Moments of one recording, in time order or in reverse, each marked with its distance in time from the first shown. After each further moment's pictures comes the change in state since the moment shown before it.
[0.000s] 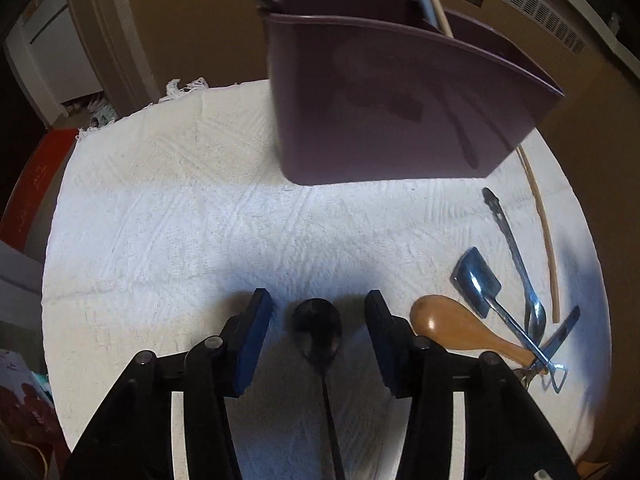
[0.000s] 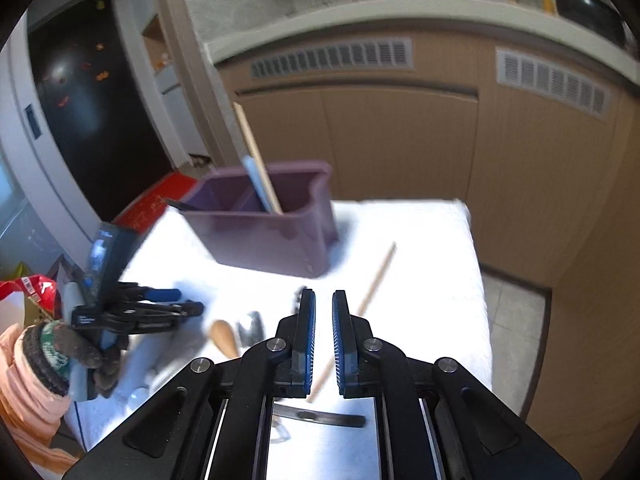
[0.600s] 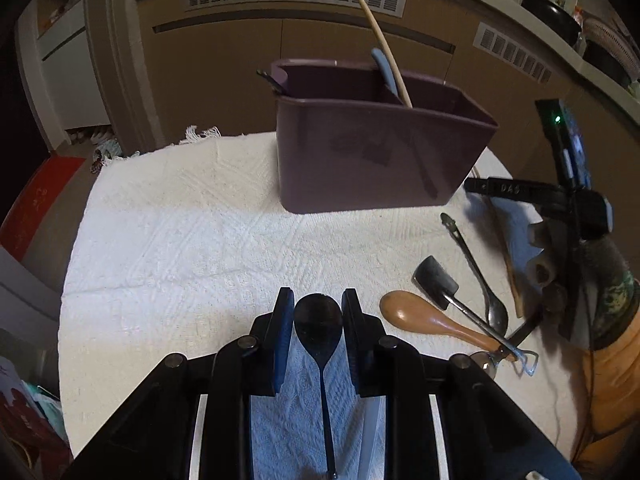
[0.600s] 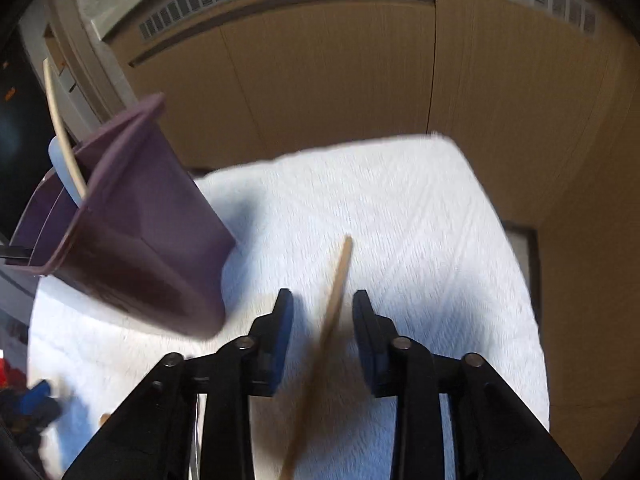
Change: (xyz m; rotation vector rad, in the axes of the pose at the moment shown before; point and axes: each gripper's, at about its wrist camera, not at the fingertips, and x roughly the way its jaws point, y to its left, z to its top) left arm -0.064 0.010 -0.031 -0.027 -0.212 -0.055; right arm 0.159 -0.032 0.027 0.158 0.146 -0.212
